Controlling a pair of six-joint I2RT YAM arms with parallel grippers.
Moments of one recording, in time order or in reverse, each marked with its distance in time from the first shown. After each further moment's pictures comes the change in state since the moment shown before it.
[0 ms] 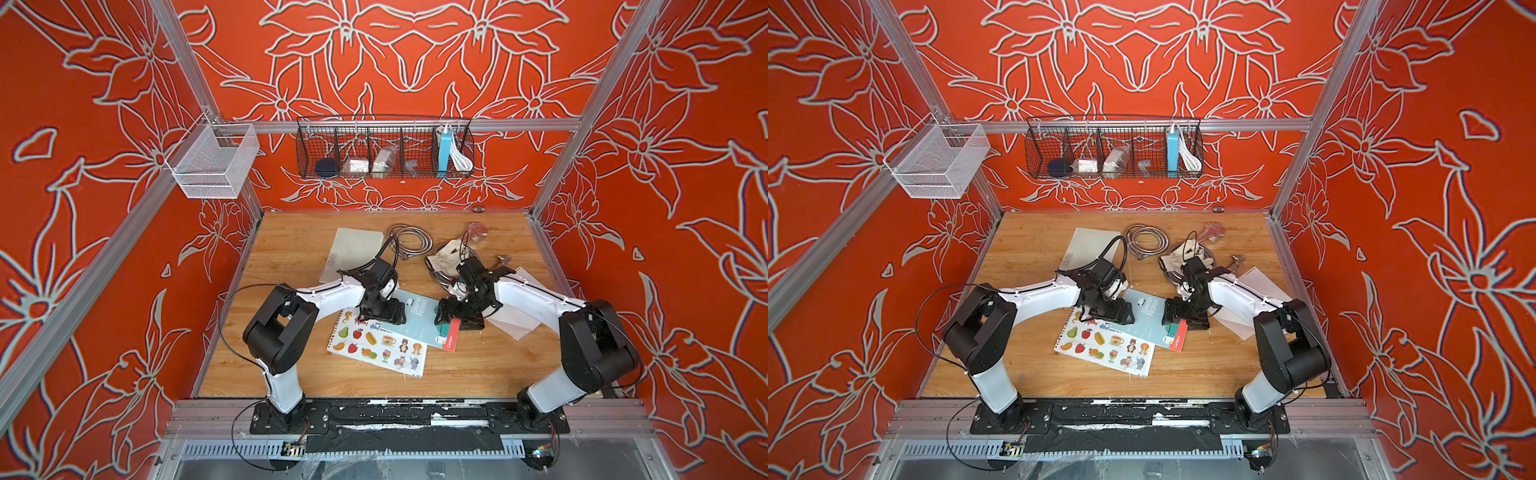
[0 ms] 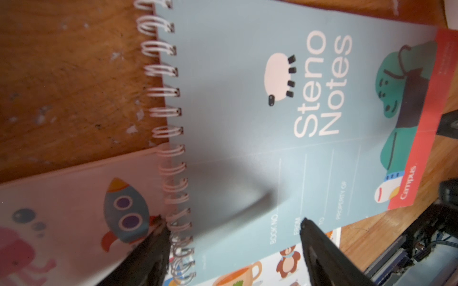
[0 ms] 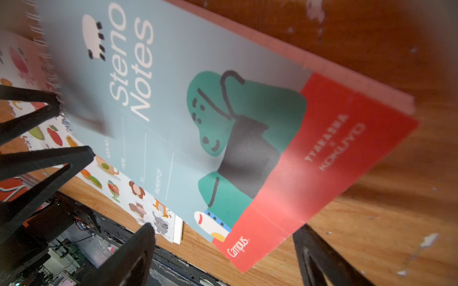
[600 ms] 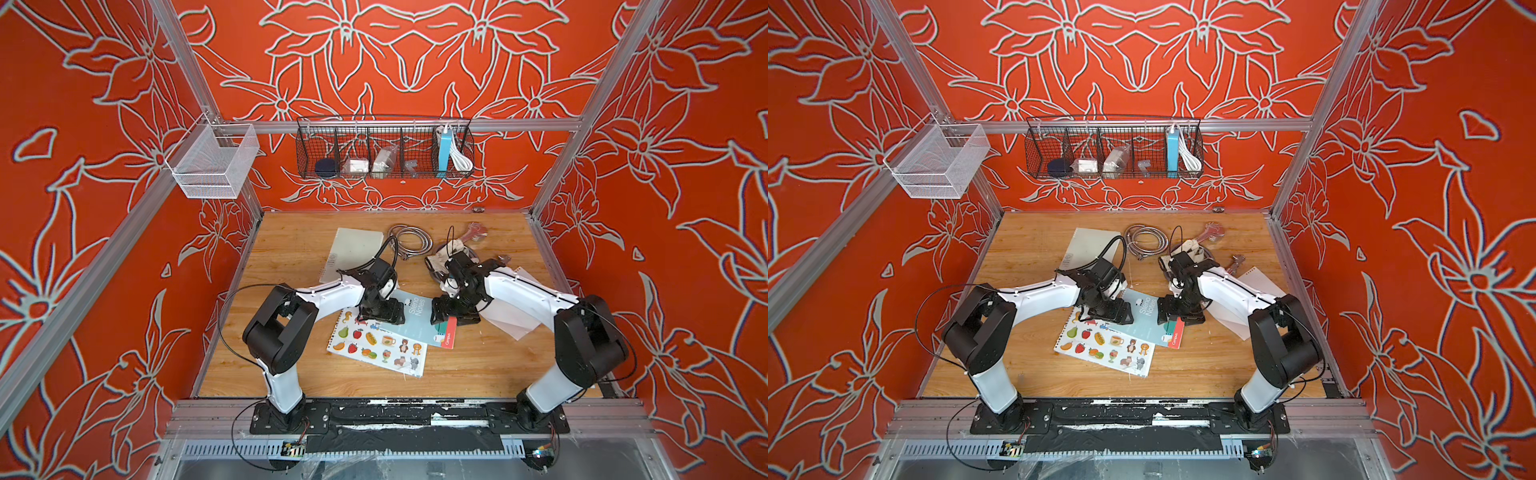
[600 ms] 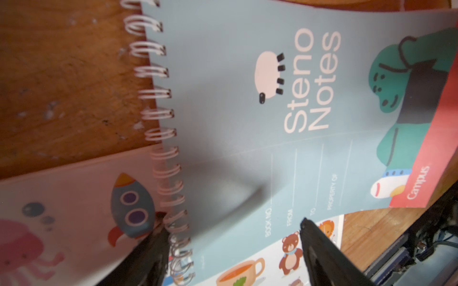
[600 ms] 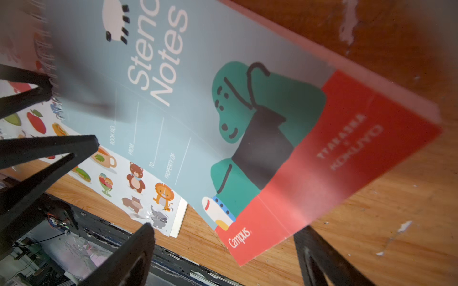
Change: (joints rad) left arm 0.006 0.000 0.003 -0.016 -0.004 0.004; right arm 0.080 0.048 0.110 -0.080 0.057 -0.025
